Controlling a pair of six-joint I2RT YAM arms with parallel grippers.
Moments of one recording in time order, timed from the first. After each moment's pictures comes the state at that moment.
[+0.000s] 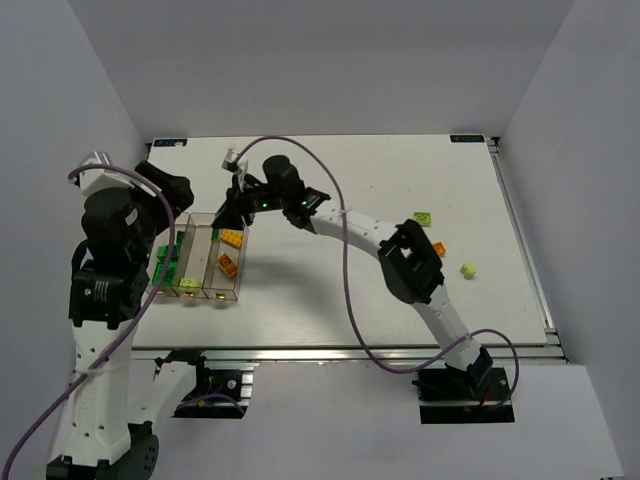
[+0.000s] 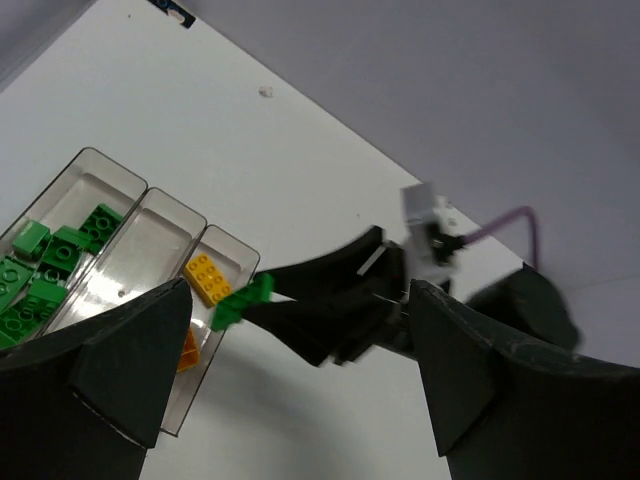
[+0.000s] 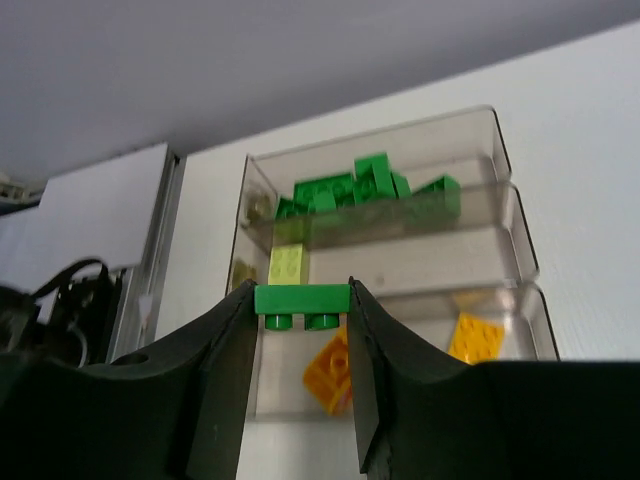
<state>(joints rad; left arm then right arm) -0.08 0.85 1.31 -0.73 -0.22 -0.63 0.89 2.25 1.92 0.12 -0.73 0.17</state>
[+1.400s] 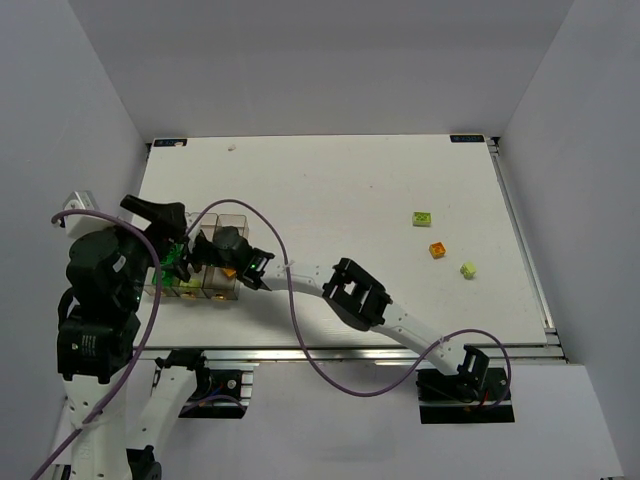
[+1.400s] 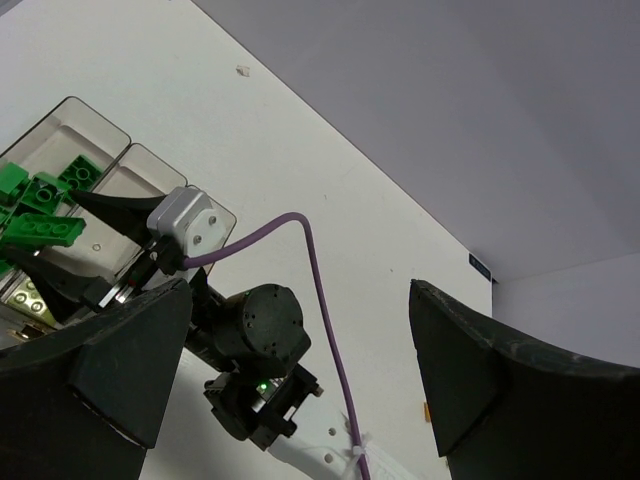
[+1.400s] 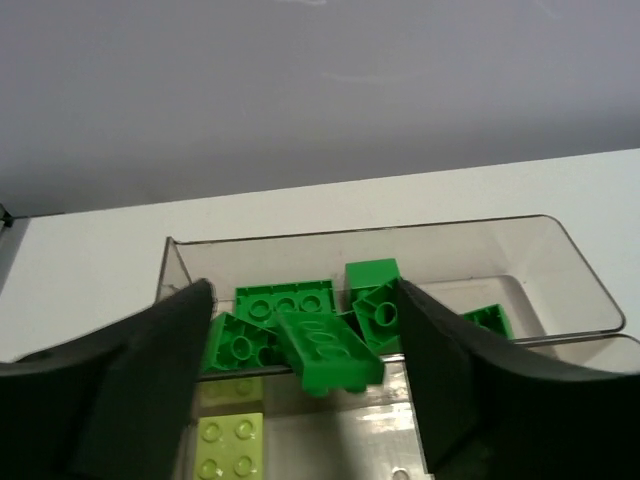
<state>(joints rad) -0.08 0.65 1.29 -0.85 -0.20 -0.74 1.17 2.75 2.30 0.52 -0.27 -0.01</state>
